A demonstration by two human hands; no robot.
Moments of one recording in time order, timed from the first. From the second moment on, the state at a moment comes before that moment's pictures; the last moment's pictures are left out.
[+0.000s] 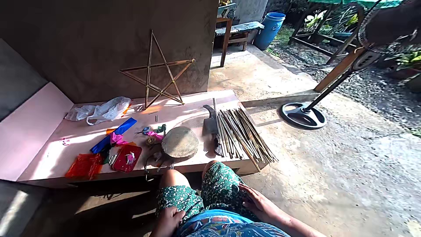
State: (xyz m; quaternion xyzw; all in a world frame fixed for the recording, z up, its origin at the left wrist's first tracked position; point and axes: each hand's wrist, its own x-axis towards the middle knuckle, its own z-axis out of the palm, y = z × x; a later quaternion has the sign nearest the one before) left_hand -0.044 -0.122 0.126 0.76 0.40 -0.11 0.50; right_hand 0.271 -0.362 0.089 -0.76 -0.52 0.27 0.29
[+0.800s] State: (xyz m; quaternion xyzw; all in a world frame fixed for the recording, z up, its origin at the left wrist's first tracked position) left_hand -0.023 -0.104 0.119 0.74 0.41 -0.11 0.52; right_hand 0.300 -0.287 0.104 -0.74 -0.59 0.32 0.08
